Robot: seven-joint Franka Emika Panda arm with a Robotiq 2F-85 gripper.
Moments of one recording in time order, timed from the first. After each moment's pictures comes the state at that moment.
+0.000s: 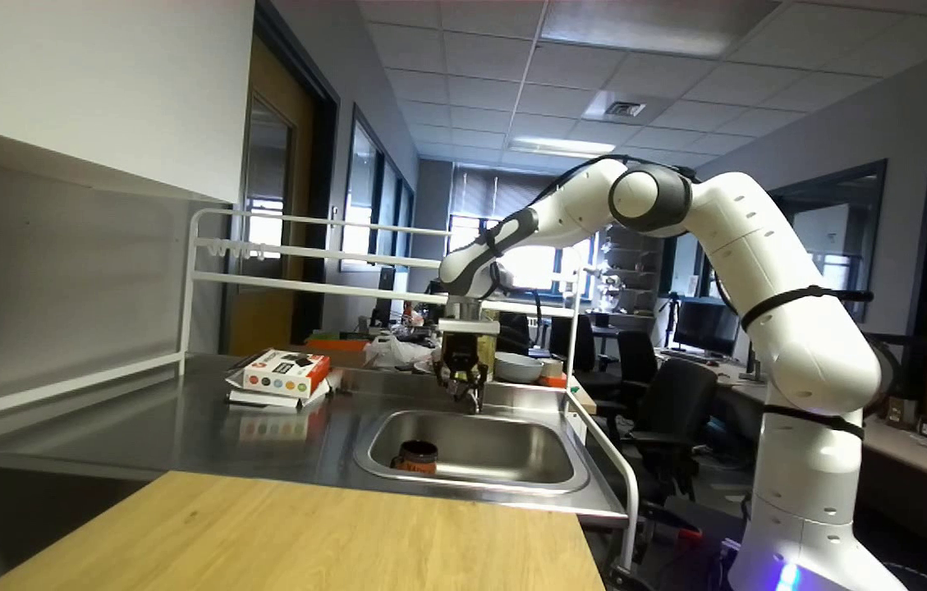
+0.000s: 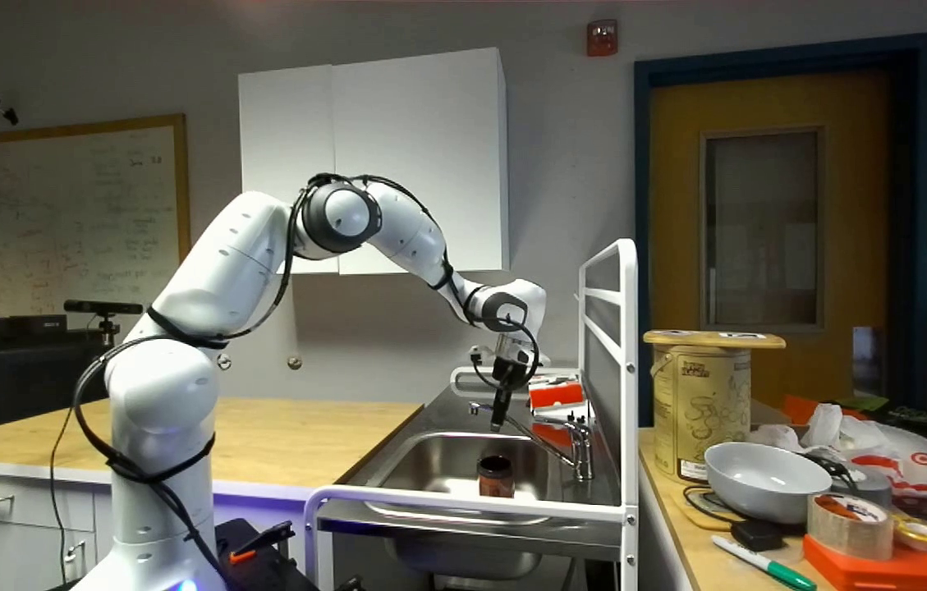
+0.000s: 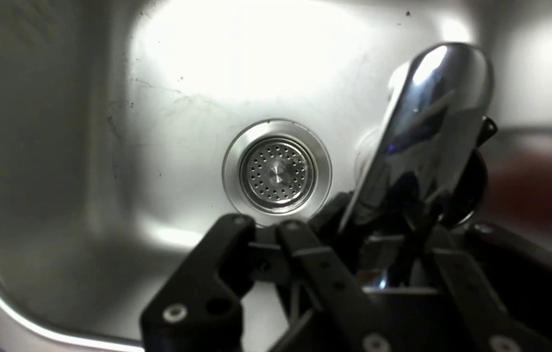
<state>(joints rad) -0.06 0.55 -0.12 -1.64 0.22 1.97 0.65</state>
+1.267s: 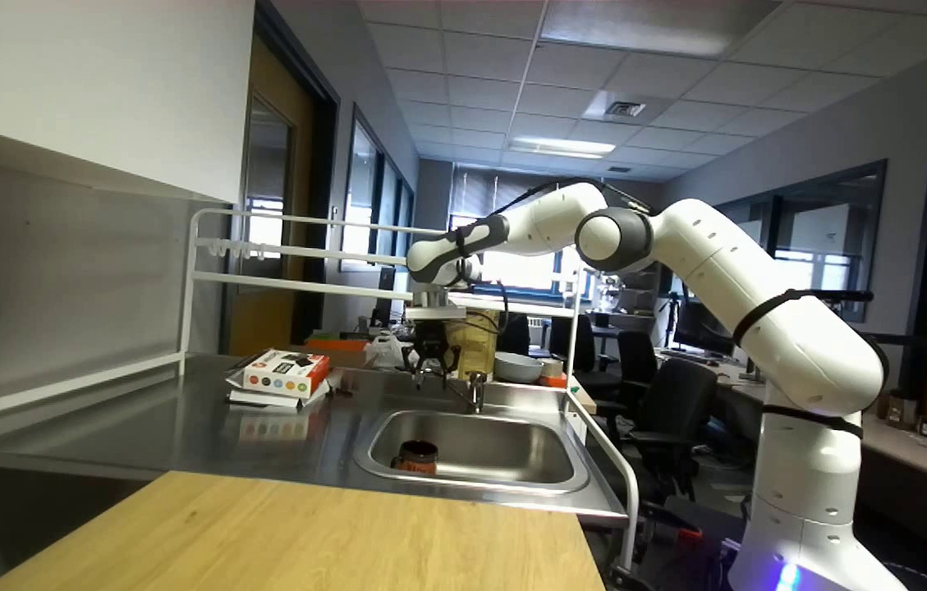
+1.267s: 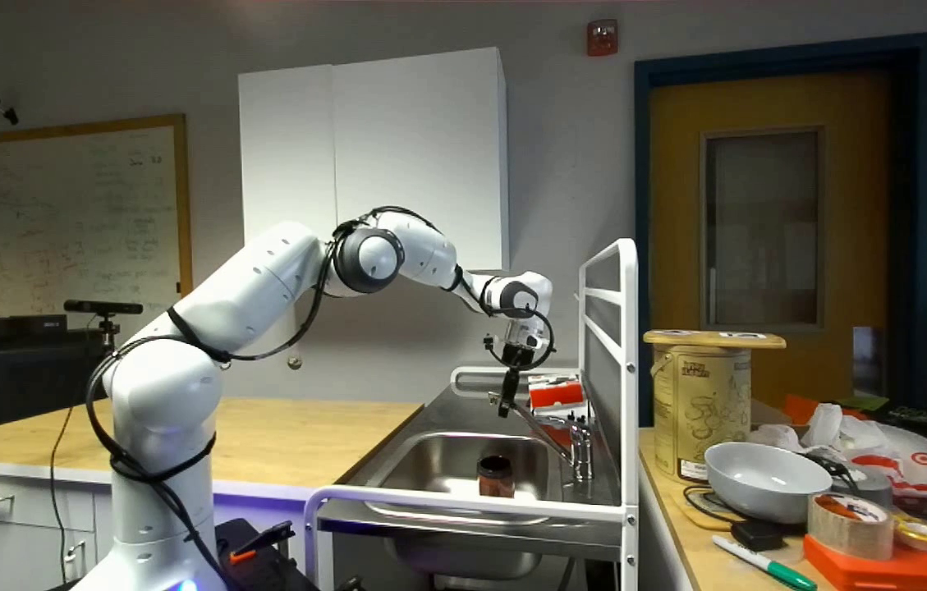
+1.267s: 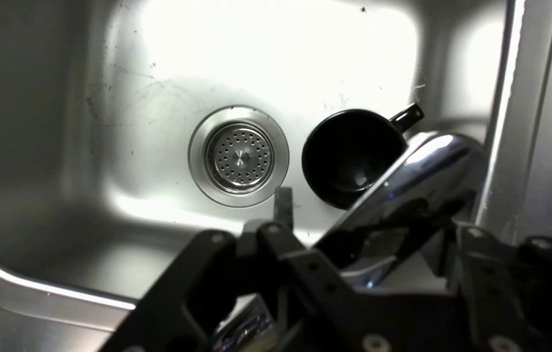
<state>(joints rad) -0.03 0.80 -0.12 -1.16 0.19 1.68 0.72</state>
